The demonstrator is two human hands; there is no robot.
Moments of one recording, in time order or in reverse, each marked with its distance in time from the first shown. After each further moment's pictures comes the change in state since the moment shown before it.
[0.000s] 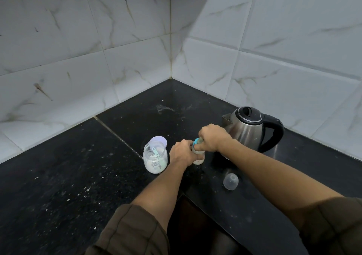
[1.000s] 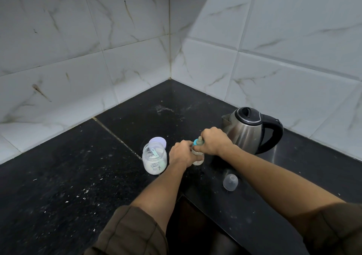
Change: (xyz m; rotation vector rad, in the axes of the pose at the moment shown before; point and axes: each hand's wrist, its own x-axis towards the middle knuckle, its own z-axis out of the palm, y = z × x) left_hand 0.001 -0.001 0.003 -0.007 0.011 -0.004; right_hand -0.006 0.000 0.011 0.123 0.083 0.083
